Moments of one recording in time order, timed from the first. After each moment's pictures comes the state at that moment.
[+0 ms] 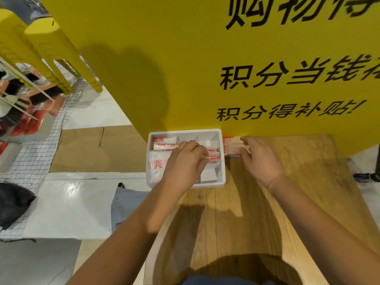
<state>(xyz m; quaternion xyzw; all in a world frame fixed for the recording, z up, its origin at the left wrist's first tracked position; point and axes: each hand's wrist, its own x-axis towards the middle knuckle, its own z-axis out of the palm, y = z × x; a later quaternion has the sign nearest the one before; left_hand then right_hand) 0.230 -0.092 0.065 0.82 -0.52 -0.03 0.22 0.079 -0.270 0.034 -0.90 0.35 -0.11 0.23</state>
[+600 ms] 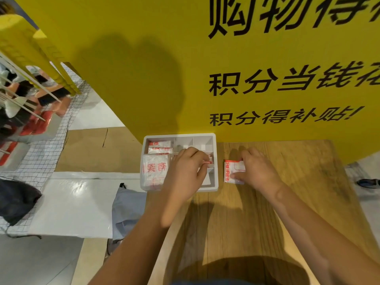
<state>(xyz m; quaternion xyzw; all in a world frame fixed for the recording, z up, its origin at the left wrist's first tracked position) 0.205 -0.107 0.065 0.83 -0.50 -0.04 0.25 0.074 -0.289 0.024 -0.91 0.35 0.09 0.20</state>
